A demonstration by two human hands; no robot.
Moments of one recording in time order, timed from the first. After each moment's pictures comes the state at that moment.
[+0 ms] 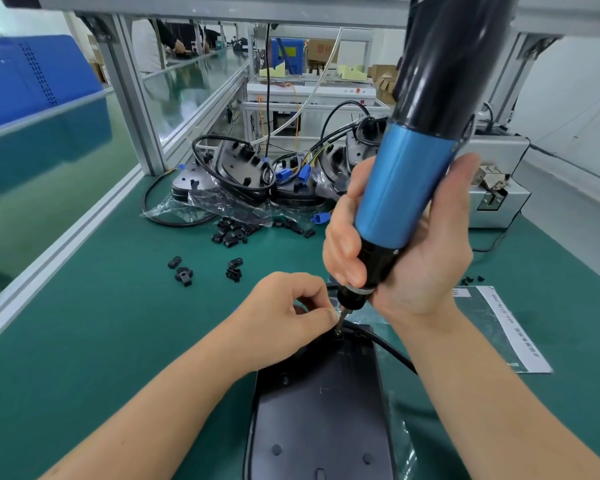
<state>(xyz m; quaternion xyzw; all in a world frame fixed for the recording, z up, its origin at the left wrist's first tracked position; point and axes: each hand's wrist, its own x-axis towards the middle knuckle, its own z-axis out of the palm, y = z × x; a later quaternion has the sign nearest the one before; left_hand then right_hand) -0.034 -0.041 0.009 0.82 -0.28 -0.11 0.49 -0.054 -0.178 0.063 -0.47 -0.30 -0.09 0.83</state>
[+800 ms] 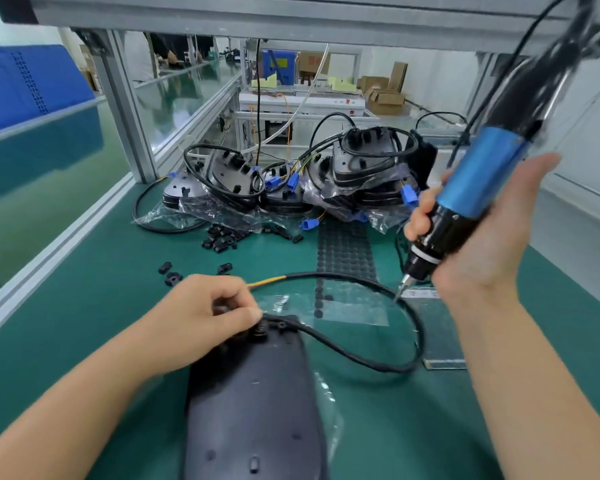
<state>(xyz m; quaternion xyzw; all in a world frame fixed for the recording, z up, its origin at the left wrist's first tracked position) -0.026 0.018 0.015 0.85 -0.28 -0.08 0.44 -0.062 -0.253 0.069 -0.44 -0.07 -0.26 0.85</state>
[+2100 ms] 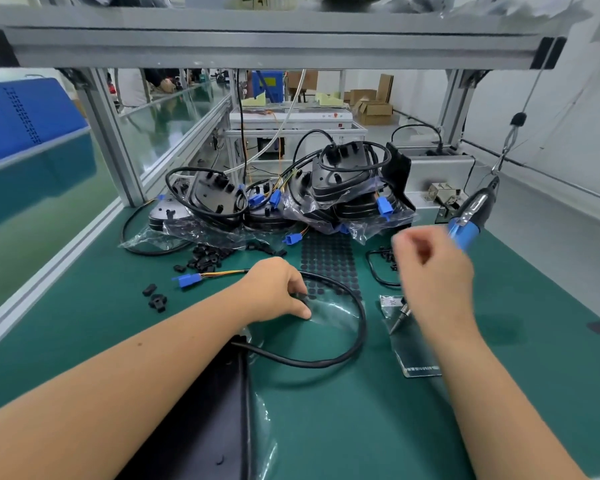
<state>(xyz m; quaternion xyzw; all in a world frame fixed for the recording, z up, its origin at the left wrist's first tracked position) 0.037 -0.094 0.013 0.93 -0.28 -0.11 0.19 -0.063 -0.282 0.018 -0.80 0.16 -0.41 0.40</state>
